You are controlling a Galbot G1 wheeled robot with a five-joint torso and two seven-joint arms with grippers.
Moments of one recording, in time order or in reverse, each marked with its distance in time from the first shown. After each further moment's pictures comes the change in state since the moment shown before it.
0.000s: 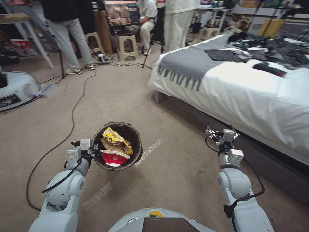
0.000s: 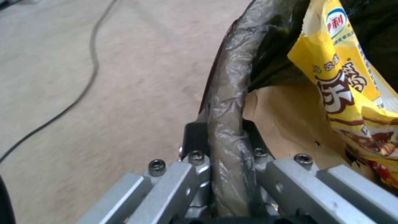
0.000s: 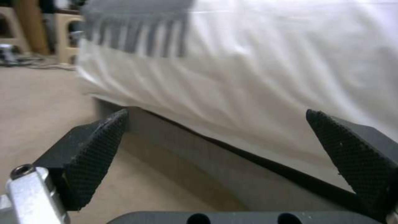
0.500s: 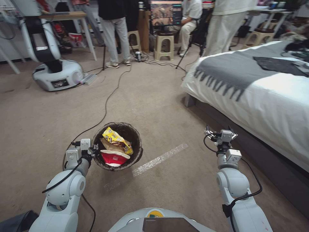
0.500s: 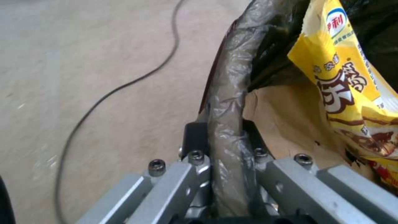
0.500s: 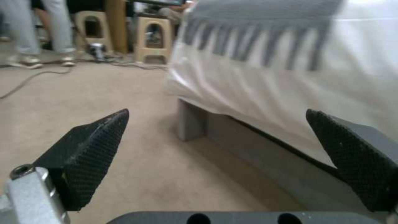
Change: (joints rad) left arm -0.002 -0.001 0.001 0.005 0.000 0.000 0.001; right arm 0.004 -0.001 -0.010 -0.017 -0.008 0.001 0.000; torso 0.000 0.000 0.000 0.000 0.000
